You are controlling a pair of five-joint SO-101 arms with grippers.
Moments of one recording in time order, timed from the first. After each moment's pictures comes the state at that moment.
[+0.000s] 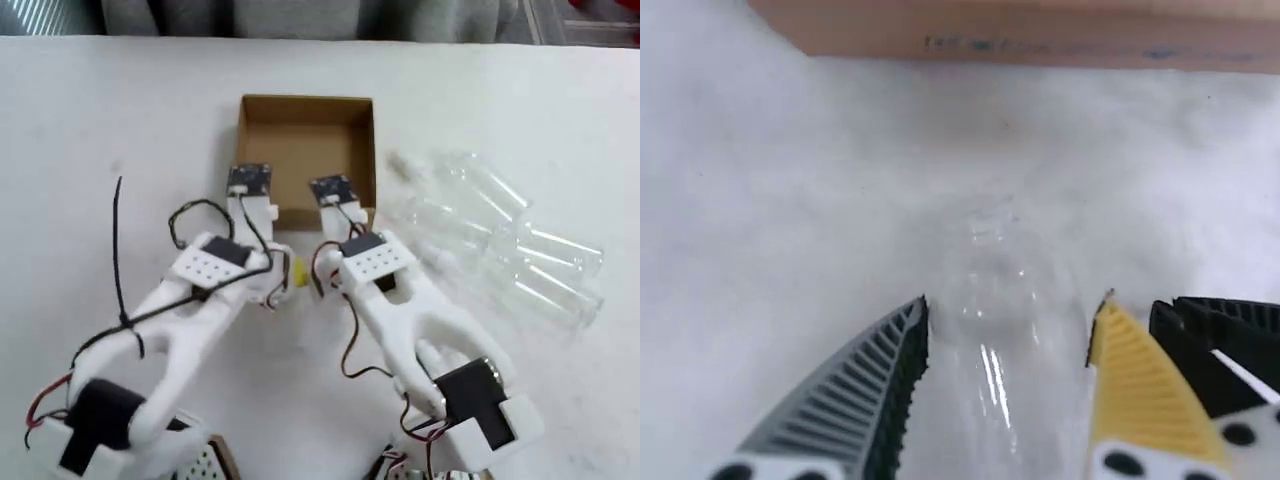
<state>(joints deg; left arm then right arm) 18.9 -10.2 46.1 48.0 26.3 -29.8 -2.9 39.6 51.4 -5.9</state>
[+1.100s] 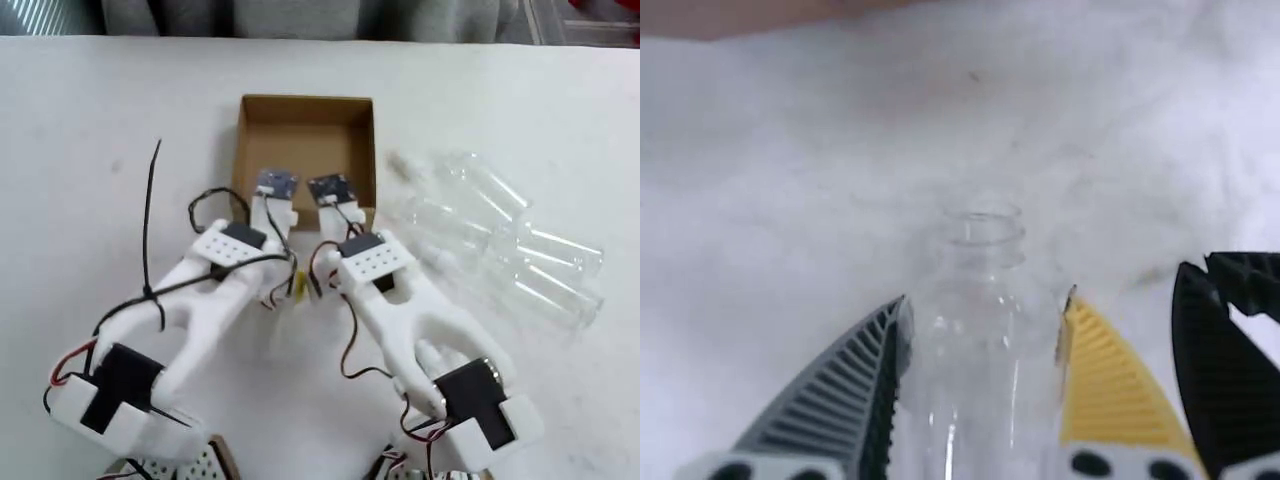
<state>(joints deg) 19.1 0.0 39.0 53.8 16.4 -29.5 -2.9 39.6 51.4 -5.9</state>
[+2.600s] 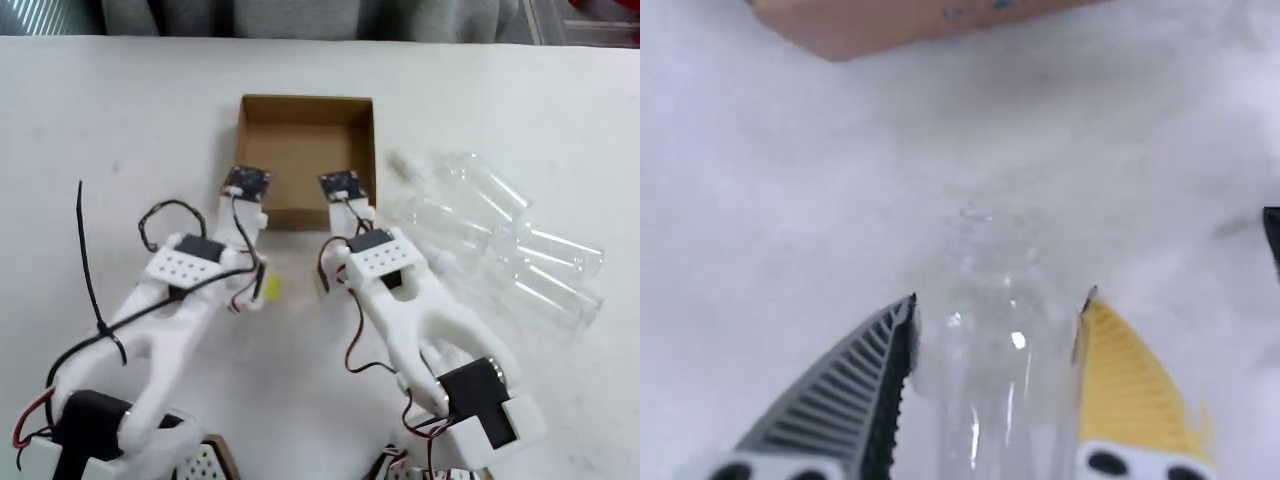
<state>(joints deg) 10.8 -14.8 49.1 53.0 5.7 -26.8 -2.9 39.6 51.3 -5.9</state>
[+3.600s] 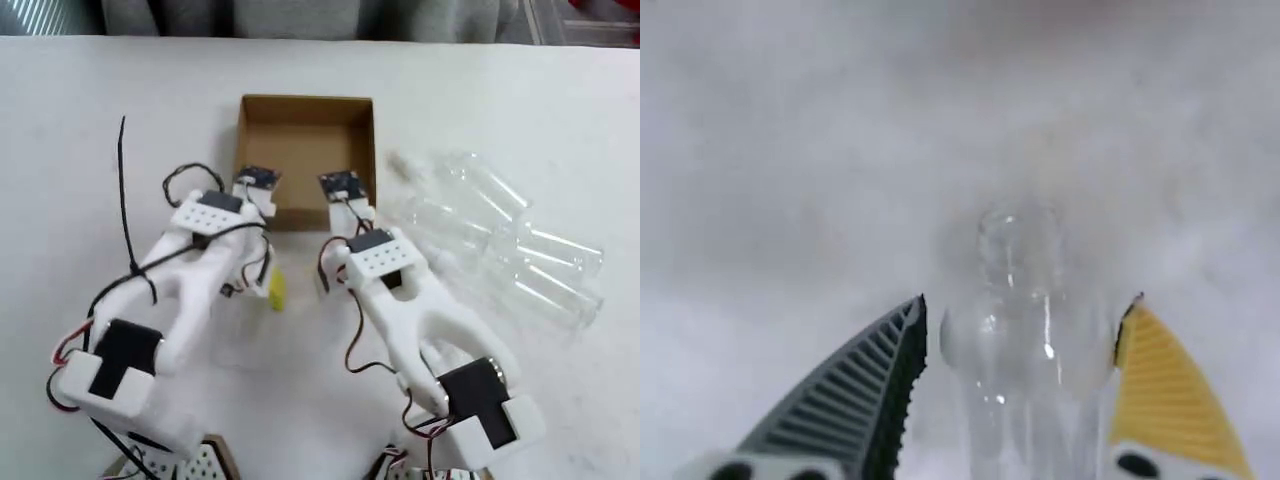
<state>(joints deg) 10.6 6.8 27.7 69.9 5.0 -26.8 -2.9 39.6 51.3 -5.9</state>
